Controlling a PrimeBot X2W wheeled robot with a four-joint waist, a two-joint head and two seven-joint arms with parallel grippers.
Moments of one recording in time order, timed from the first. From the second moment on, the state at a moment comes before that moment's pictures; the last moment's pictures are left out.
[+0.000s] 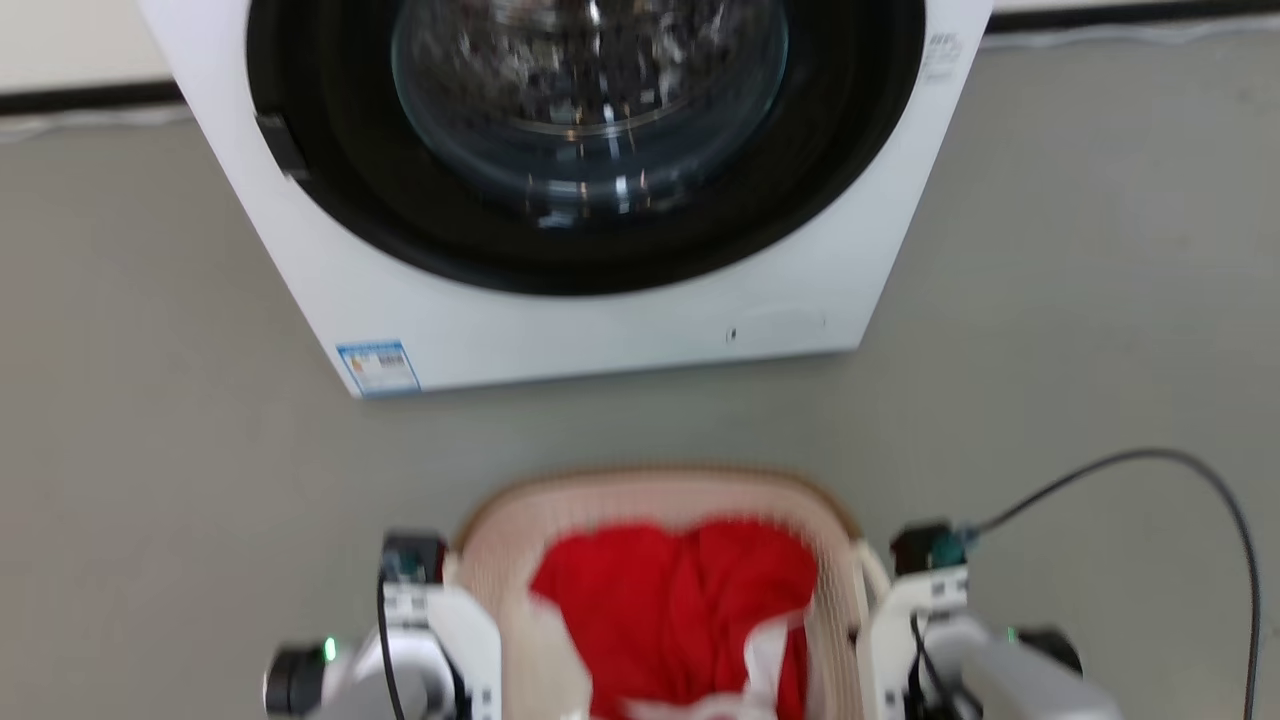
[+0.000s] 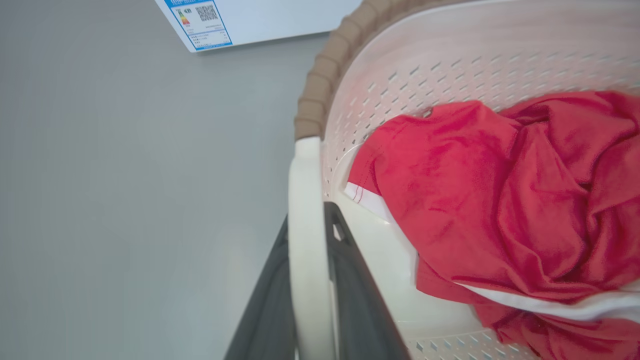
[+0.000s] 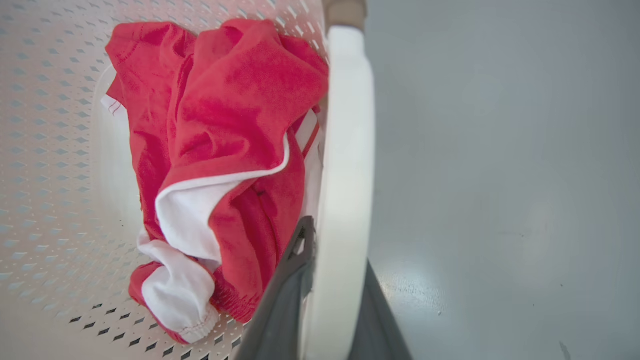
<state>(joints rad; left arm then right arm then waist) -0.55 0.06 -1.03 1.25 -1.00 0.09 -0.14 -0.57 -0.08 0.97 1.20 0.95 0.11 0.19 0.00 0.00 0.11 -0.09</state>
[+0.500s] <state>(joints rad) -0.93 0.10 -0.97 1.27 -1.00 0.10 -0.24 -0.92 -0.08 0.92 1.23 0.93 0.11 -0.07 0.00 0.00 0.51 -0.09</state>
